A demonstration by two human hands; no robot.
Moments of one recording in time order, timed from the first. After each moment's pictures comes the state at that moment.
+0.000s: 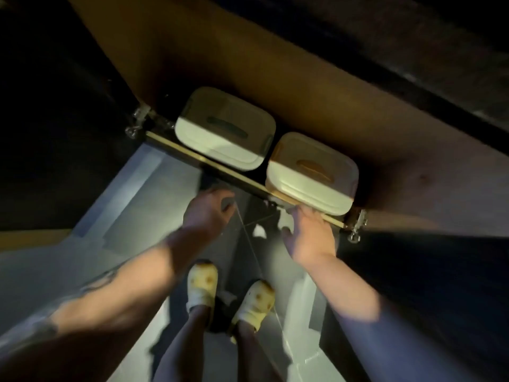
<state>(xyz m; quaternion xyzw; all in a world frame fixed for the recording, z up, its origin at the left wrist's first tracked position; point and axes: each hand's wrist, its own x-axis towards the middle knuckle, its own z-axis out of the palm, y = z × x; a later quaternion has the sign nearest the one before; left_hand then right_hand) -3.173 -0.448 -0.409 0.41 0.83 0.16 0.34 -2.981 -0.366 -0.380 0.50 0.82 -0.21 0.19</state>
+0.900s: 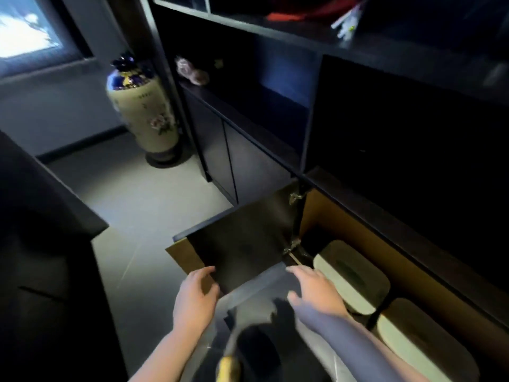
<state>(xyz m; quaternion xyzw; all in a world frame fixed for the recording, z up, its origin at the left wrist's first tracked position) -3.311 -0.734 -0.120 0.07 0.94 0.33 0.11 -3.205 -0.523 -0.087 0.22 0.93 -0.28 0.11</state>
